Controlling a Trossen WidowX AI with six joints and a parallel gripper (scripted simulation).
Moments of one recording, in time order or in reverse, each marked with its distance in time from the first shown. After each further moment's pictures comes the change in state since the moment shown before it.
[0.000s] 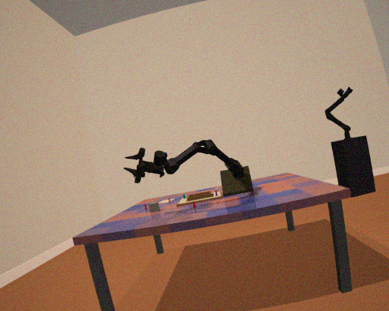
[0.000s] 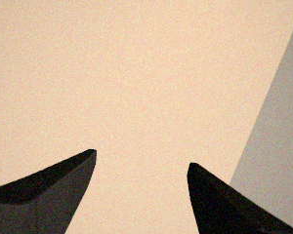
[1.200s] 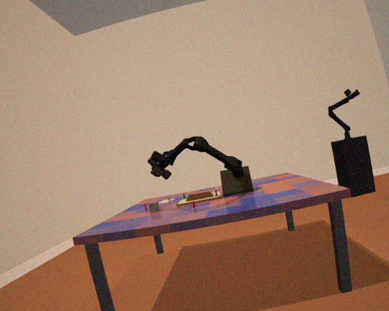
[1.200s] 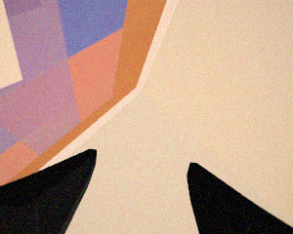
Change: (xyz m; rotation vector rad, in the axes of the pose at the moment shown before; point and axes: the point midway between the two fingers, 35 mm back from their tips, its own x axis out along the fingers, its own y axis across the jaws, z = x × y) arm -0.132 0.143 -0.466 -0.282 0.744 0.955
